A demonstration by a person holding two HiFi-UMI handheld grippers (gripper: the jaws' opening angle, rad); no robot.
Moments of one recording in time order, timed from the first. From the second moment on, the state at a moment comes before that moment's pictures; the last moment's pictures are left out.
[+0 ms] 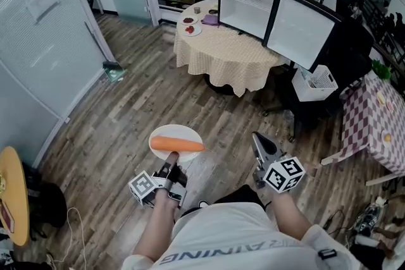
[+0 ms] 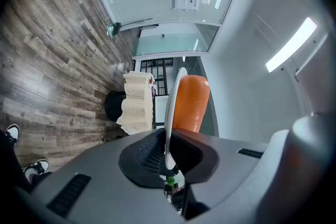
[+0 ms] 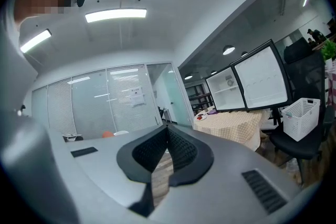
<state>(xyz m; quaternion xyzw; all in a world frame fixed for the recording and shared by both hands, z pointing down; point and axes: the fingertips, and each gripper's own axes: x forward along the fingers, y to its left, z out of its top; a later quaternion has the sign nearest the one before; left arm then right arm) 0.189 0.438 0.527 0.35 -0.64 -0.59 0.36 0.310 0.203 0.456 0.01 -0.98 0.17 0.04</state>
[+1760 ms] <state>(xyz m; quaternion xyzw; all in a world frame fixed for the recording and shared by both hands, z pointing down) -0.042 0.153 0.531 0.36 -0.62 -0.57 0.39 0.094 -0.079 0.496 0.03 -0.98 0.21 0.05</state>
